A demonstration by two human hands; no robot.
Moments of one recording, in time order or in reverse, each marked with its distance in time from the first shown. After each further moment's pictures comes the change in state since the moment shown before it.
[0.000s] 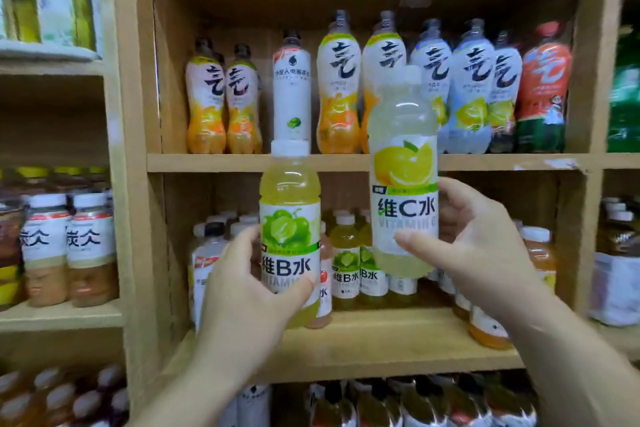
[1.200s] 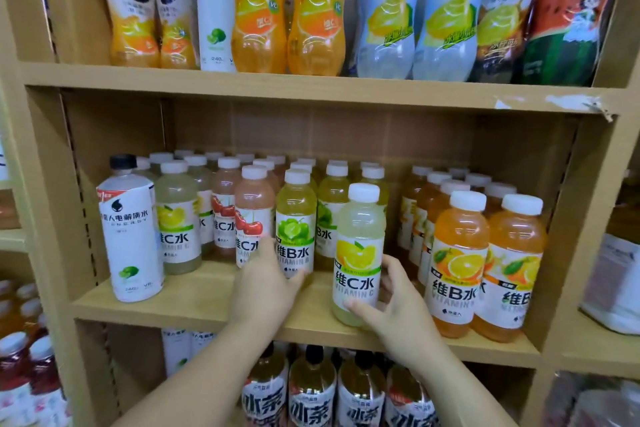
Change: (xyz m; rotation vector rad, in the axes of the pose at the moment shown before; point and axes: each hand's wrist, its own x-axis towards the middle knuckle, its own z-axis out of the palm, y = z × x) left_hand -0.024 -0.096 0.202 0.546 -0.007 -0.302; right_hand -0.047 0.250 -0.006 0.041 -0.298 0.386
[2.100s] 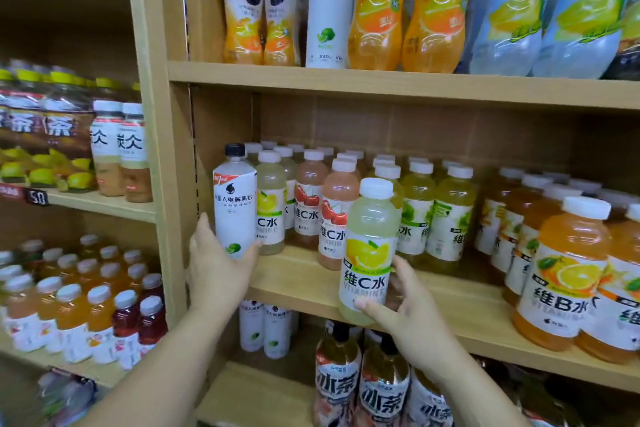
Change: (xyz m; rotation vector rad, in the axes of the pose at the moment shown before) left_hand 0.011 -0.114 -0.133 -0.127 0.265 -0.290; right_hand -0.006 -0.047 0.091 0.061 -0.143 -0.060
